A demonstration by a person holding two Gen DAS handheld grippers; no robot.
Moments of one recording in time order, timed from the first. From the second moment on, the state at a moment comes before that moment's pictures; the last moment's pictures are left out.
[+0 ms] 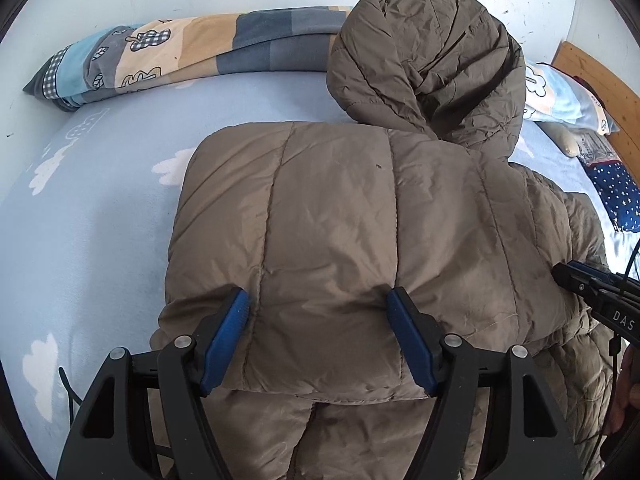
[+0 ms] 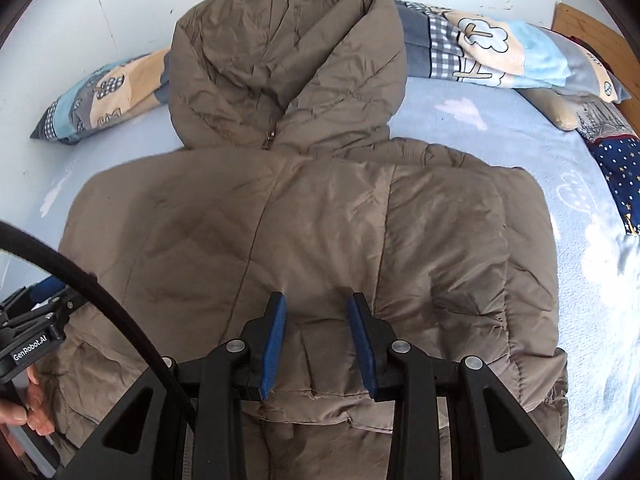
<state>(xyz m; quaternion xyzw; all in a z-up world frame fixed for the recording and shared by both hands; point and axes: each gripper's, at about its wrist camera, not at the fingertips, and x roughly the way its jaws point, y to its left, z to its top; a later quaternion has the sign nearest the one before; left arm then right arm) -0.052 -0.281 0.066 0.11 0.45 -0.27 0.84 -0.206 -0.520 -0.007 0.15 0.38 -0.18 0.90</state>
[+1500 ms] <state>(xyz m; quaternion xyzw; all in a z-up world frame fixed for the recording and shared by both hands) -0.080 -0.271 0.094 0.11 0.42 -0.30 0.85 -0.229 -0.498 0.004 0.15 0.40 -0.16 0.89</state>
